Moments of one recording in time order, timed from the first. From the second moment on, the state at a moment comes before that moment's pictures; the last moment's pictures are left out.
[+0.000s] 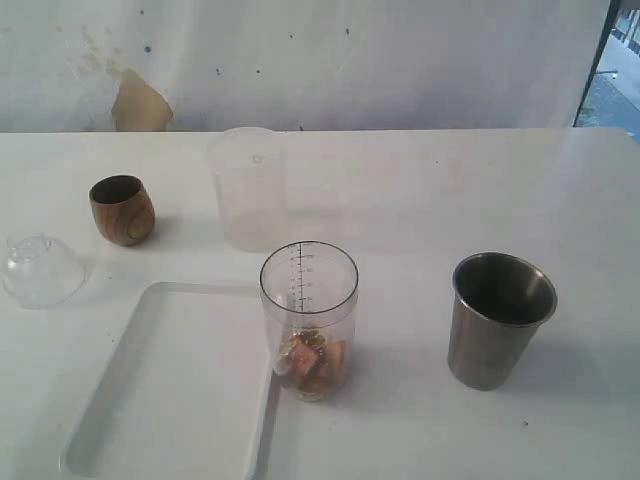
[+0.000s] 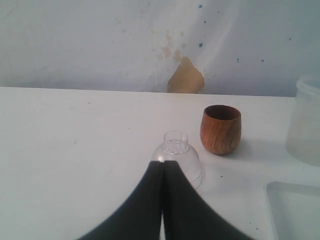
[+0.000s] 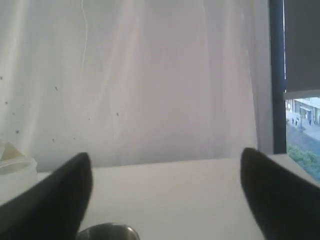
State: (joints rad) left arm 0.05 0.01 0.00 0.03 0.21 -0.04; right arm 0.09 0.08 0.00 -0.08 -0.17 0.18
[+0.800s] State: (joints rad) left arm 0.05 0.01 0.00 0.03 0.21 -0.04; right arm 0.09 0.64 0.00 -0.45 -0.50 0.31
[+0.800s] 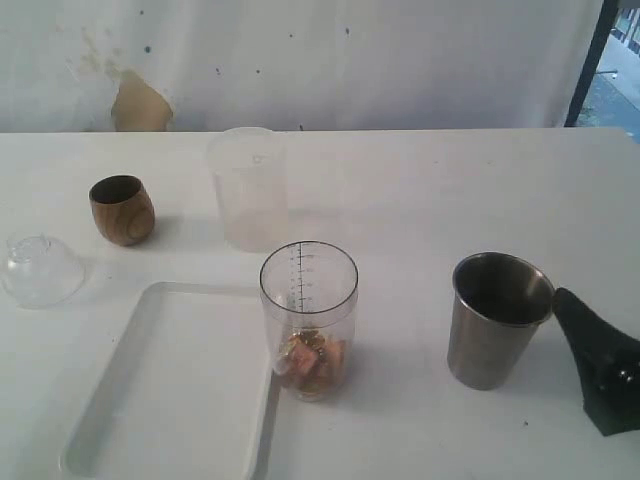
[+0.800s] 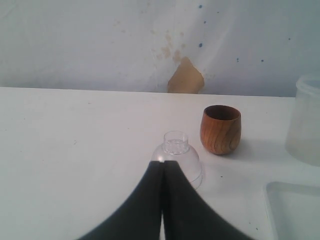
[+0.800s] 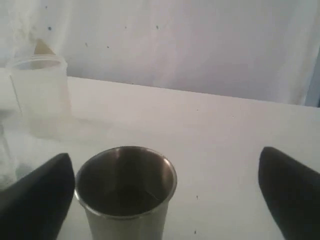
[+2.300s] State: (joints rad) left arm 0.05 0.01 0.00 0.03 0.21 -0.04; right arm 0.09 1.65 -0.01 -0.45 -1.19 0.11
